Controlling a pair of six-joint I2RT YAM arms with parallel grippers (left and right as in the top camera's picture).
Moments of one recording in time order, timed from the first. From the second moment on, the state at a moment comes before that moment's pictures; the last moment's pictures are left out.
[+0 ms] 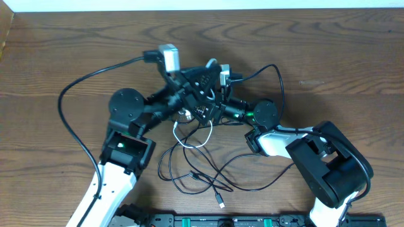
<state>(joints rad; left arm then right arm) -0.40 1.08 0.84 0.39 0.63 -0.78 0.61 1.92 0.76 1.53 -0.67 0.94</state>
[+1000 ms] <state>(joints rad) -0.29 1.08 0.84 0.43 0.63 -0.80 0.40 1.92 0.76 1.25 -0.68 0.87</state>
